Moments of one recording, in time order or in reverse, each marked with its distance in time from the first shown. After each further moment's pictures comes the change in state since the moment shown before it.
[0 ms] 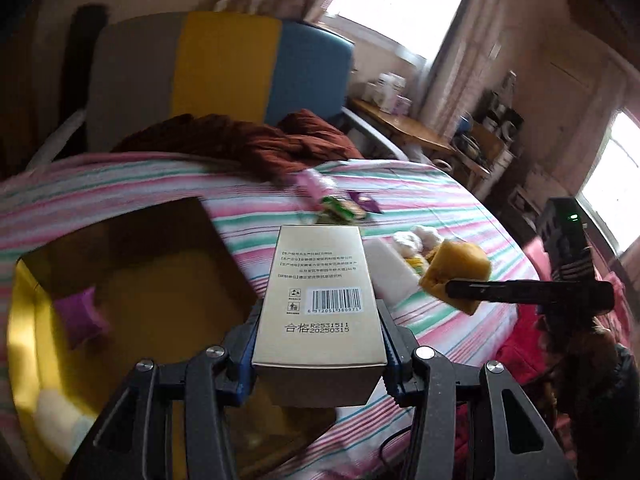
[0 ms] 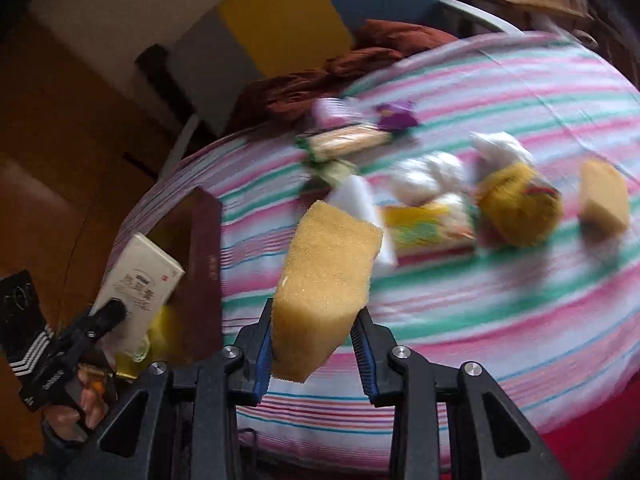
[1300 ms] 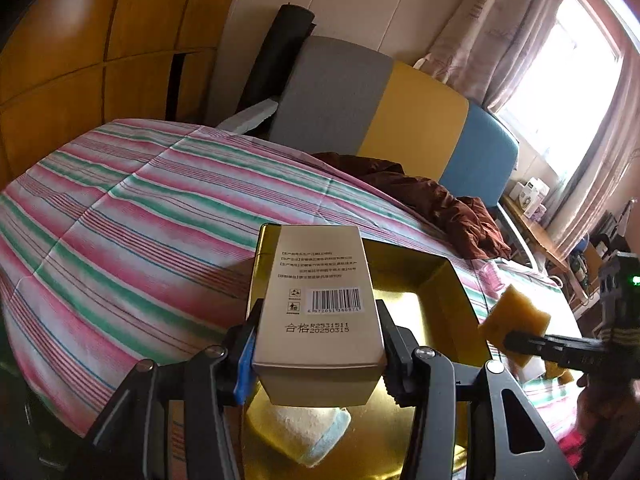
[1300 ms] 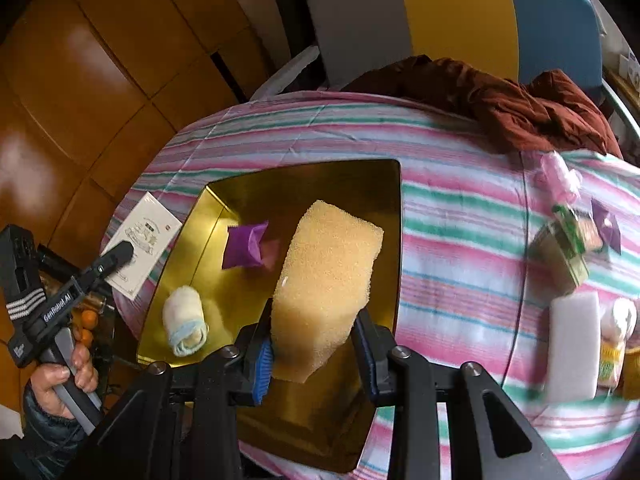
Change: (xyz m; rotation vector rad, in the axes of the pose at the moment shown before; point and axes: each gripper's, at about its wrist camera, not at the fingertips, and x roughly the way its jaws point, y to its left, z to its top) left arm -0.096 0.179 -0.037 -0.382 -0.195 0.377; right arm 0.103 0.189 0.021 -0.392 0.142 0.051
